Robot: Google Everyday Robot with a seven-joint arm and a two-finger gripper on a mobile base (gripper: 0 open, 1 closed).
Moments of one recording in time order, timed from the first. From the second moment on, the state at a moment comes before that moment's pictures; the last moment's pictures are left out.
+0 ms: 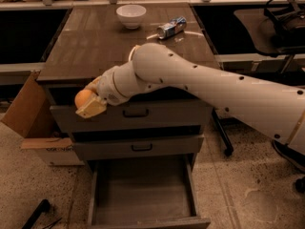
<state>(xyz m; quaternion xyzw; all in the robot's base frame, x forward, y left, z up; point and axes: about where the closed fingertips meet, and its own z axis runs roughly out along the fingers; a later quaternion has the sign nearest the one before) 0.575 0.185 0.810 -0.61 0.63 0.26 0.40</state>
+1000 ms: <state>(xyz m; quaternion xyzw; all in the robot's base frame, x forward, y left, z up) 0.547 0.178 0.768 -0.61 0.65 0.25 0.37</state>
